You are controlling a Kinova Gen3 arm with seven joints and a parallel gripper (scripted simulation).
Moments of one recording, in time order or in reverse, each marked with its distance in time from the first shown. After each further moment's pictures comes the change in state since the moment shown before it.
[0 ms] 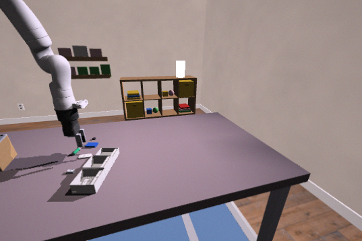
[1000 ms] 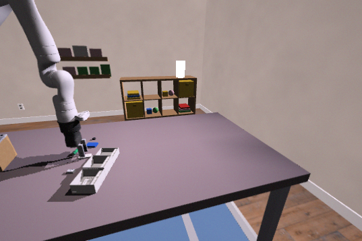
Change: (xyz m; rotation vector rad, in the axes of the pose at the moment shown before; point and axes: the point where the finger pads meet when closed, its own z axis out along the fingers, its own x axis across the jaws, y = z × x) arm -0.004 0.004 0.054 0.001 0.000 0.001
